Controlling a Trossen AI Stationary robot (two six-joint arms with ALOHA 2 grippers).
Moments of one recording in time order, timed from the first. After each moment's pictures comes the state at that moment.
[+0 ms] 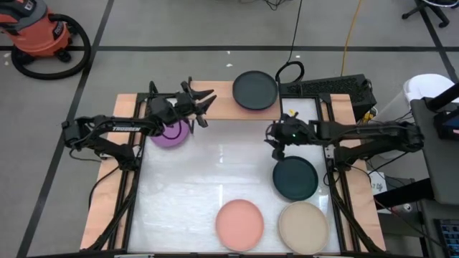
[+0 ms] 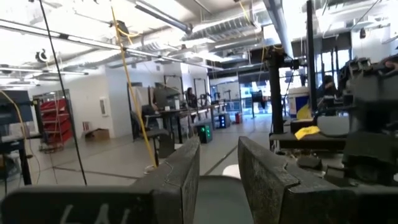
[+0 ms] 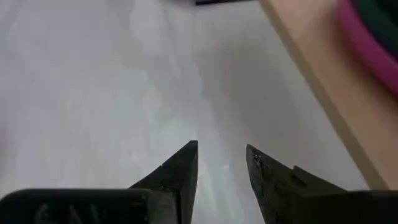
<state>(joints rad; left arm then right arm) 0.42 1.35 0.63 1.05 0.05 0.13 -0.13 1.11 0.74 -0.37 0.15 0.05</state>
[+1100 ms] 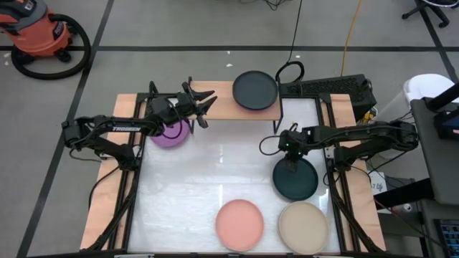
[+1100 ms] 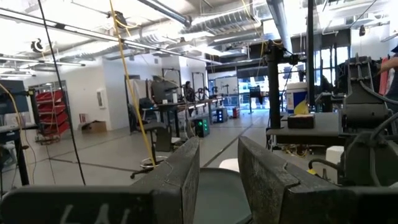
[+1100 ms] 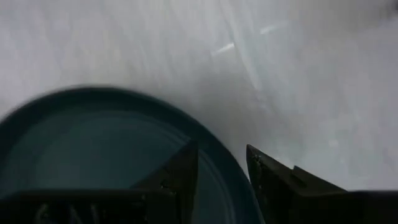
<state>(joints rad) 0.42 1.35 0.63 1.02 0.05 0.10 -0.16 1.20 0.60 -0.69 -0.06 0.27</state>
